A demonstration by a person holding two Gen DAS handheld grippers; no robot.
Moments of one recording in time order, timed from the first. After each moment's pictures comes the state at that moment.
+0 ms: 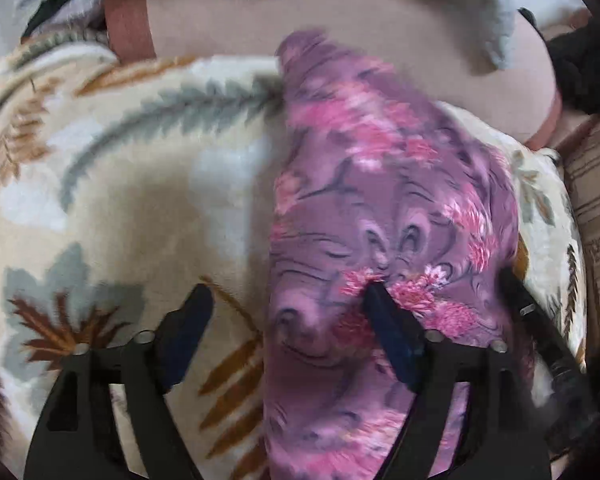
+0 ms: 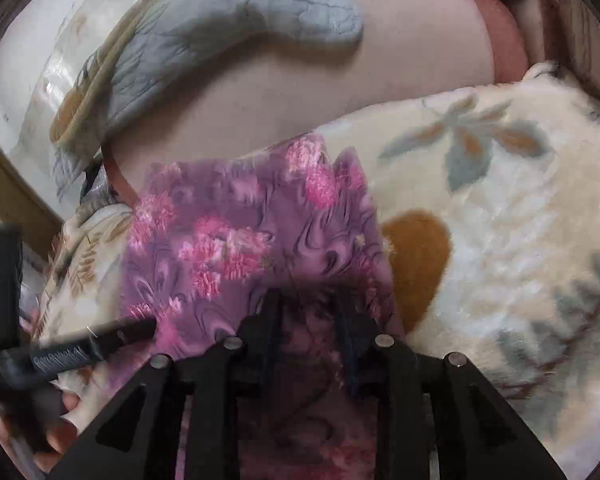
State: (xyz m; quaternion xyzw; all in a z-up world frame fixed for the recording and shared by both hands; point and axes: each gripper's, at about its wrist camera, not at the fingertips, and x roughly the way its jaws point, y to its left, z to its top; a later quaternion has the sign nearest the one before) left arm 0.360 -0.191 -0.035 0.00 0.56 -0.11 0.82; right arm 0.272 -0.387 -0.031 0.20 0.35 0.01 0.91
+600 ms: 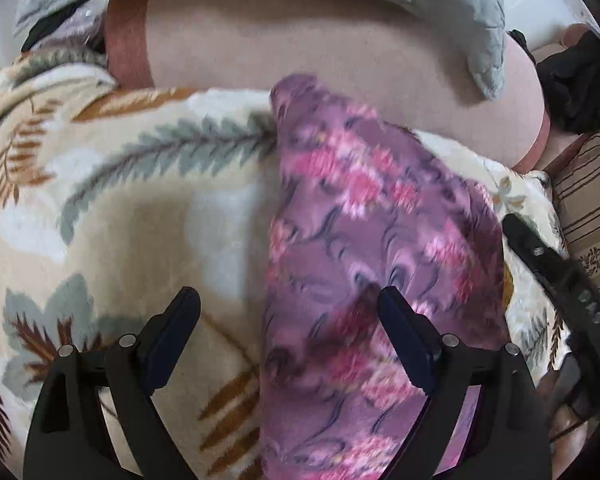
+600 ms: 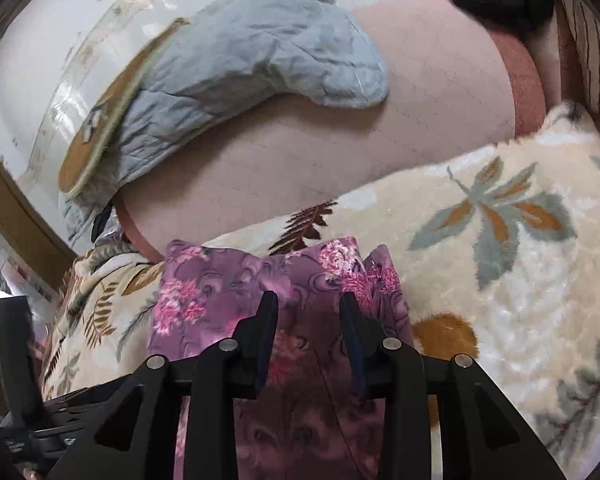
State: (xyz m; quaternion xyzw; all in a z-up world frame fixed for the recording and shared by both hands) left arm 0.372 -0.197 -0.007 -0.01 0.53 -0.13 0.84; right arm 0.322 -0.384 0.008 0.22 0.34 0.00 0.92
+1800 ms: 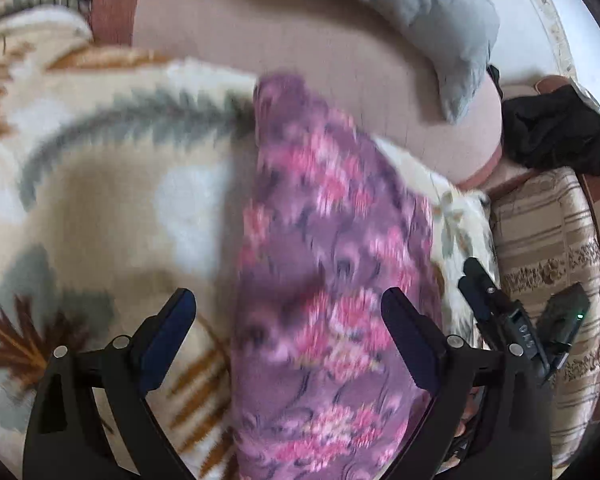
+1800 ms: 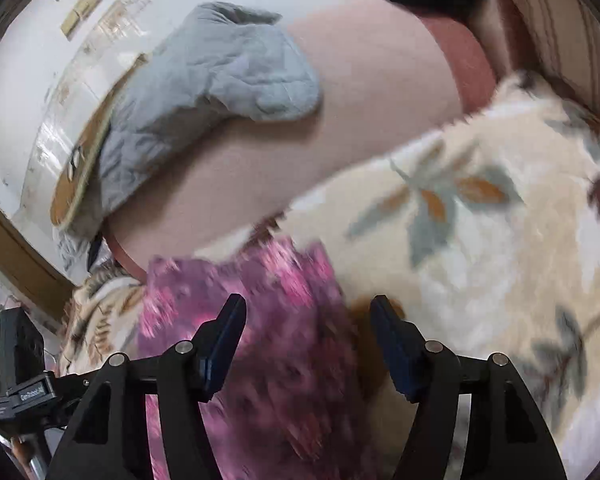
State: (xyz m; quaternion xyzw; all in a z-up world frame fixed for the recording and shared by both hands) left arm 0.380 -0.176 0.003 -0.13 0.56 -0.20 0.79; right arm 0.294 -0.421 0.010 0.28 0.31 -0.01 0.91
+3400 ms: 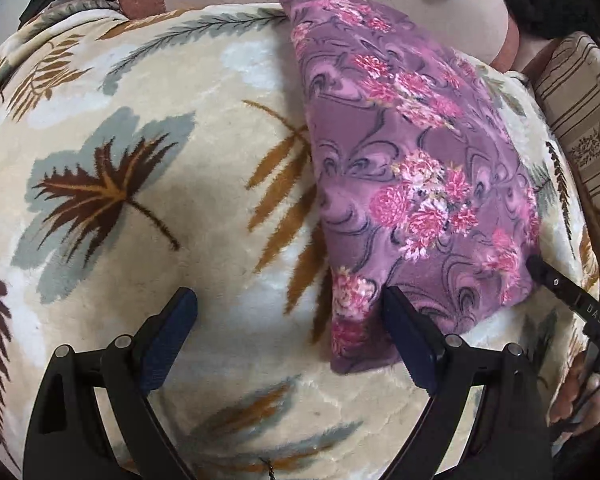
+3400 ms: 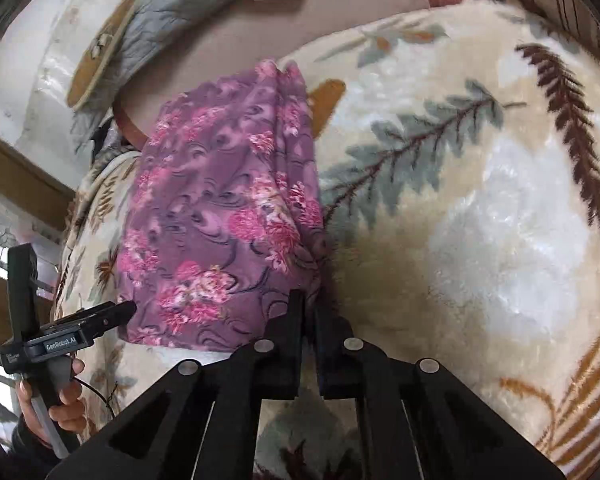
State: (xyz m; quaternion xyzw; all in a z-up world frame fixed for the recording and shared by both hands) left arm 0.247 -0.145 -0.024 0.05 0.59 -0.14 0.80; right arm 0.152 -0.403 -0.030 0.24 0.45 0.03 0.86
